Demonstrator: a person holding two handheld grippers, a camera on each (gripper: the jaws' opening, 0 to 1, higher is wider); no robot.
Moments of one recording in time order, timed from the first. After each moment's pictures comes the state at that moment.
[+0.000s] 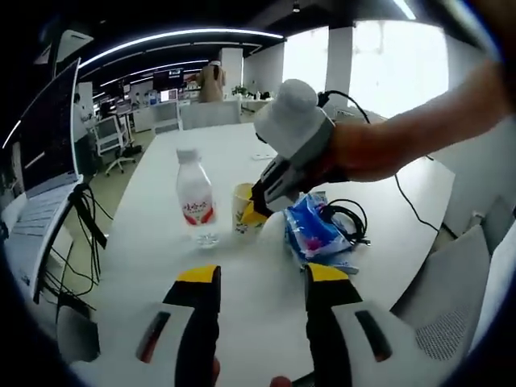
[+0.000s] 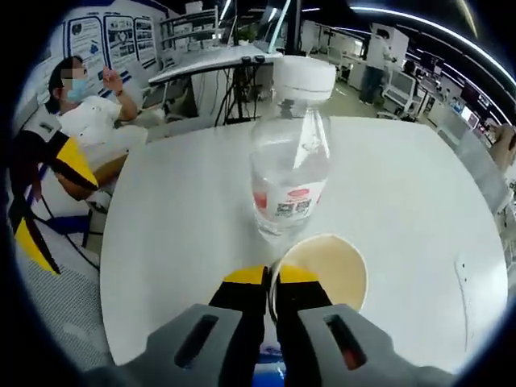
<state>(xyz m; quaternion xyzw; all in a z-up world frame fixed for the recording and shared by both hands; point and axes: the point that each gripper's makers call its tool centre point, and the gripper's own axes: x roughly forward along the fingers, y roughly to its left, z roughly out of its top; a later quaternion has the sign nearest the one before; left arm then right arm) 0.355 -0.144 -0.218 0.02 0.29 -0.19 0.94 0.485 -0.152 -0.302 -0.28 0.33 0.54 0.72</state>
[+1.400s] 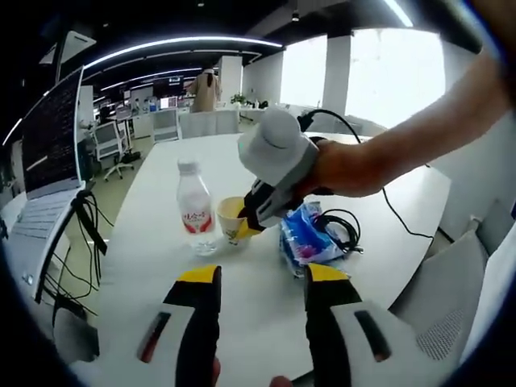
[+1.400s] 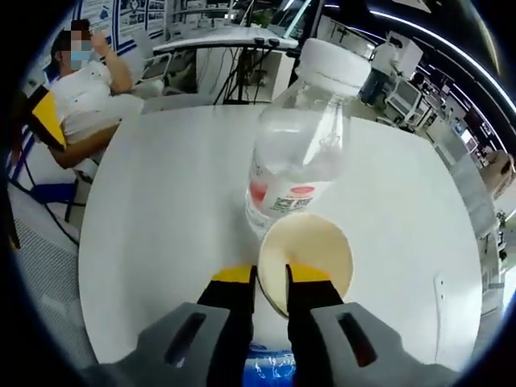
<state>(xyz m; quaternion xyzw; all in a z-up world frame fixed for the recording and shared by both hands) 0.366 -0.157 -0.202 0.02 0.26 -0.20 0.94 0.506 -0.171 -0.299 -0.36 0.31 0.52 0.71</state>
